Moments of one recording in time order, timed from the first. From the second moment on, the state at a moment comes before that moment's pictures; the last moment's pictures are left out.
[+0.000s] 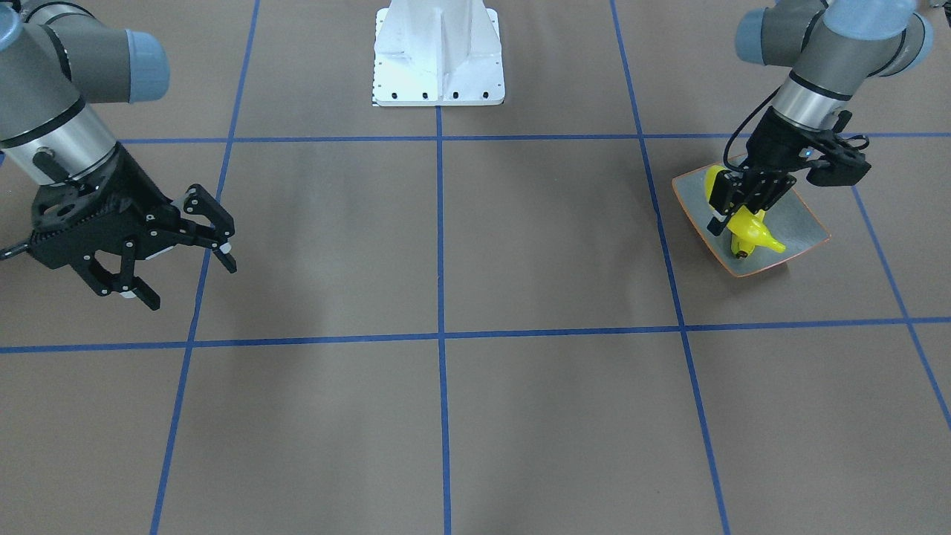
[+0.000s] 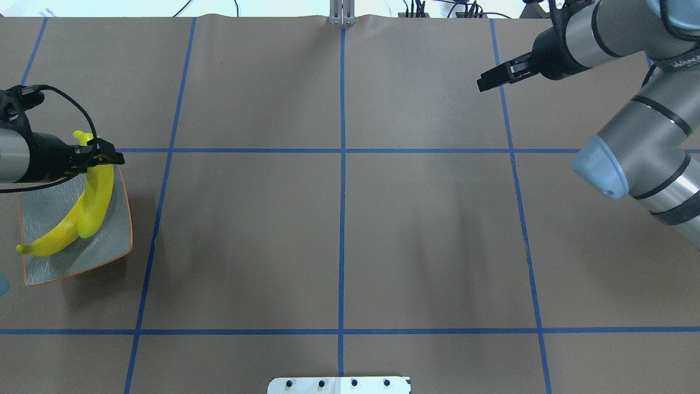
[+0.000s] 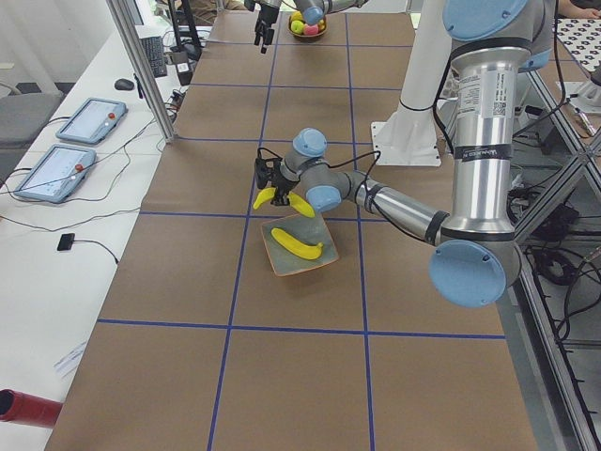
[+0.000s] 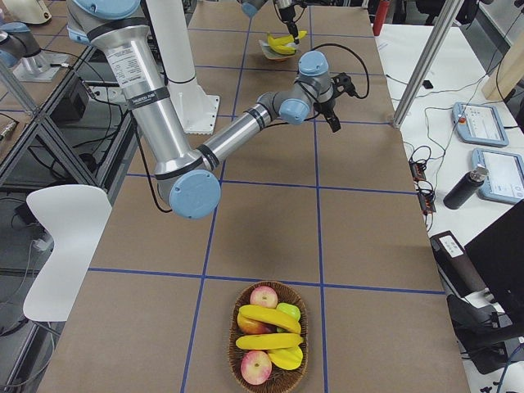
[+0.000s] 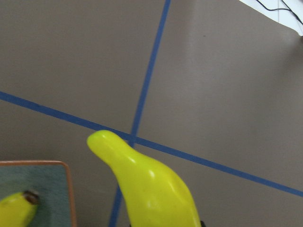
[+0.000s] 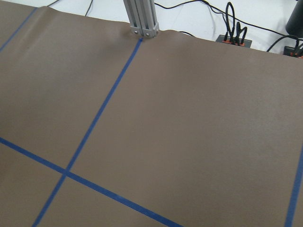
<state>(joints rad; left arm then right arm) -0.85 -1.53 -1.92 -2.24 -1.86 -1.31 1.02 -1.17 1.79 -1.20 2.11 0.59</state>
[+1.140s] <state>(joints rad) -0.77 -1.51 -1.89 -2.14 -1.76 -1.15 1.08 -1.19 1.74 -1.20 2.15 0.51</state>
